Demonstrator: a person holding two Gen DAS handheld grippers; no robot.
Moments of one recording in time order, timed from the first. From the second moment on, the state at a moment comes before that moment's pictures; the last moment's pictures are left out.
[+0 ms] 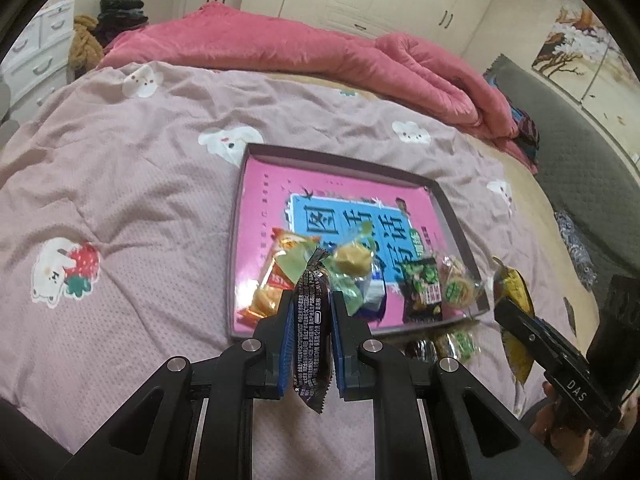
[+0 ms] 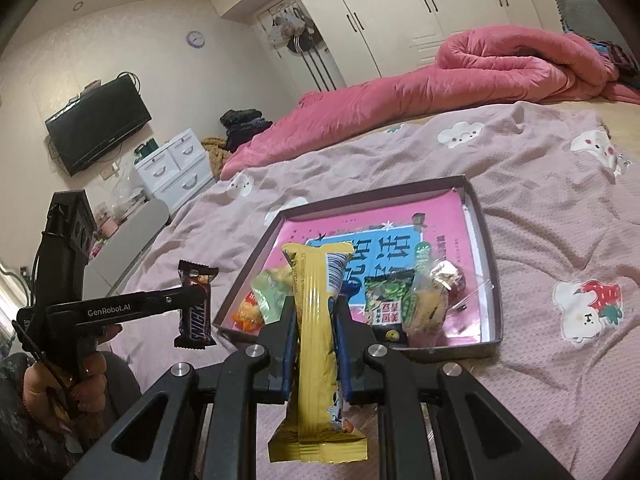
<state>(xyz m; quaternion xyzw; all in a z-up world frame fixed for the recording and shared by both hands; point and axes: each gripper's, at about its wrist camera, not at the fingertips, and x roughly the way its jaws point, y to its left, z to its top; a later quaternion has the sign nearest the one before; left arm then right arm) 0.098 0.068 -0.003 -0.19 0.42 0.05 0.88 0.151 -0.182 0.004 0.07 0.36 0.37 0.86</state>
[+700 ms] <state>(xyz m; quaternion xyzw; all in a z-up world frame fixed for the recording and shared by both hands) 0.123 0.074 -0.018 -0.20 0.41 0.04 0.89 0.173 -0.180 0.009 0.08 0.34 0.35 0.87</state>
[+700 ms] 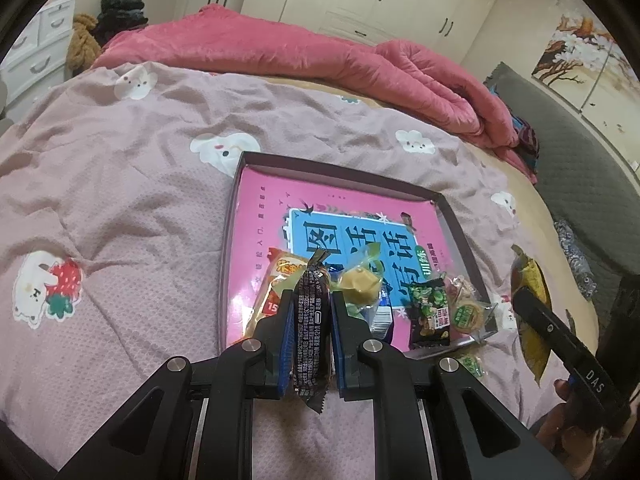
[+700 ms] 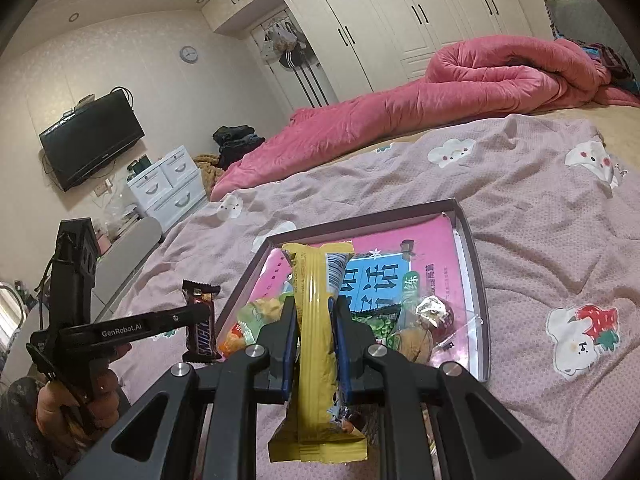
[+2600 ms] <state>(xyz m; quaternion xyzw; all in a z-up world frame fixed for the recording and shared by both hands) 0.151 0.076 -0.051 -0.22 0.43 0.02 0.87 0.210 -0.125 -0.035 0.02 0.39 0.35 0.85</state>
